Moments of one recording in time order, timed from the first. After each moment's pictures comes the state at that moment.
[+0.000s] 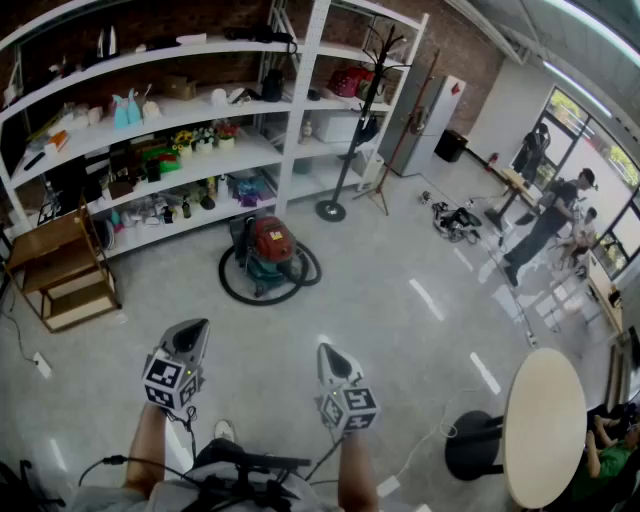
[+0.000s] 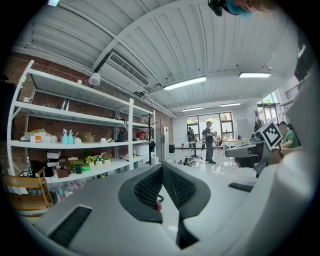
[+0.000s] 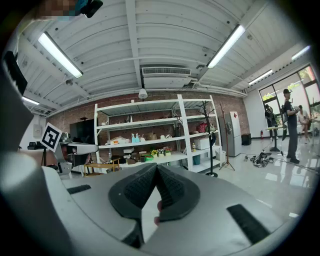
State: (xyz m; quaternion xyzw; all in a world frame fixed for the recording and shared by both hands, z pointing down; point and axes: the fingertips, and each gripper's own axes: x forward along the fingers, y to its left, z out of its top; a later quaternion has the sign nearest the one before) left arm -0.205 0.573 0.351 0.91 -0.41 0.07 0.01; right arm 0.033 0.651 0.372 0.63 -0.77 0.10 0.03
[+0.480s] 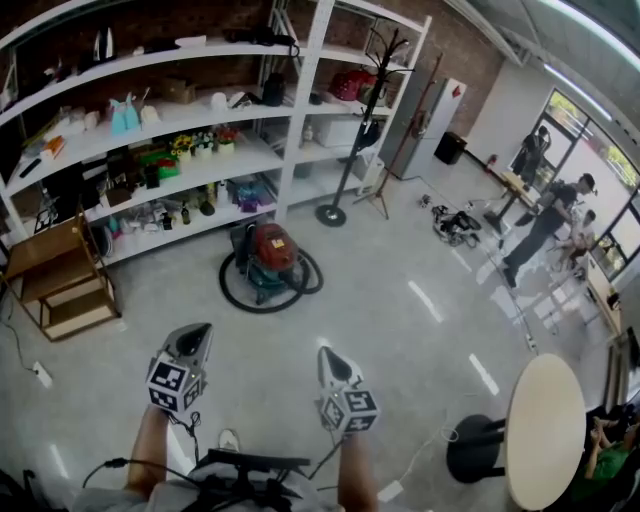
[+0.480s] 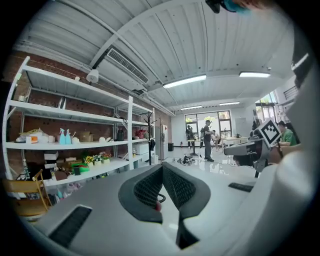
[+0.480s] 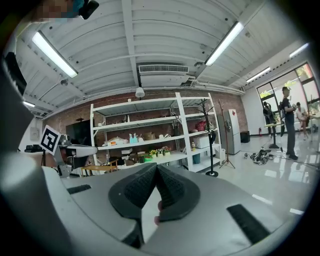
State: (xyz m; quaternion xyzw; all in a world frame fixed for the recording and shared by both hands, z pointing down) left arm -0.216 0.526 0.353 0.91 -0.40 0.08 0.01; right arm 0.019 0.603 0.370 0.63 -0.77 0.11 0.02
